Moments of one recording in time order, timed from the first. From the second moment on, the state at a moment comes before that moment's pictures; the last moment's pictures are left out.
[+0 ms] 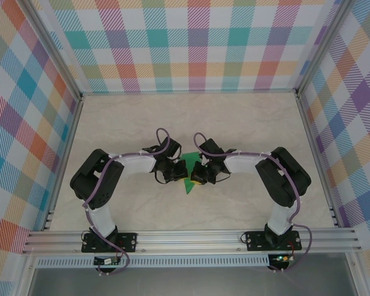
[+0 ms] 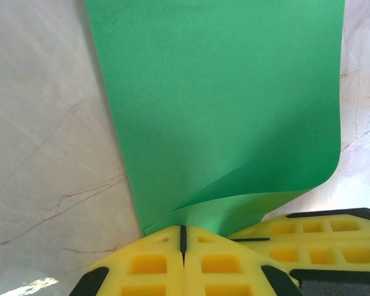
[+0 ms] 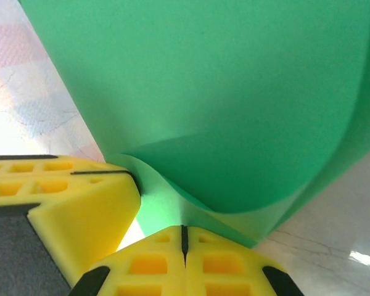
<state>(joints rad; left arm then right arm) -0.64 1.80 0.97 -0.30 0.39 -0.82 0.69 1.79 0.93 -0.27 -0.47 0.93</state>
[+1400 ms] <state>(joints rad) -0.65 1.80 0.99 -0.37 0.31 -0.78 0.59 1.79 0.86 -0.11 -0.49 0.79</state>
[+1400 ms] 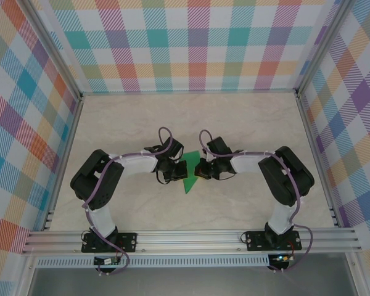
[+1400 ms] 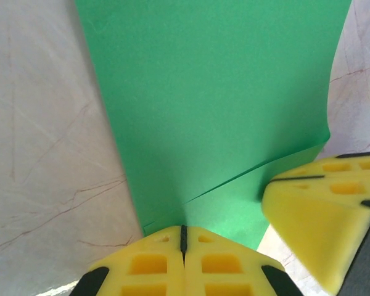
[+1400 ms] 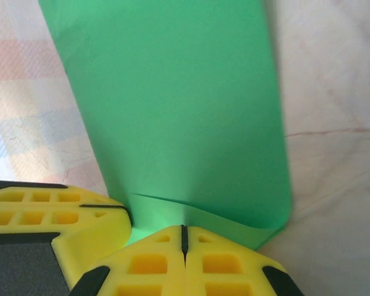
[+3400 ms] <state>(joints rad) -0.65 1.79 0.98 -0.35 0.31 -0.79 0.82 1.75 0.76 0.01 -0.51 1.04</state>
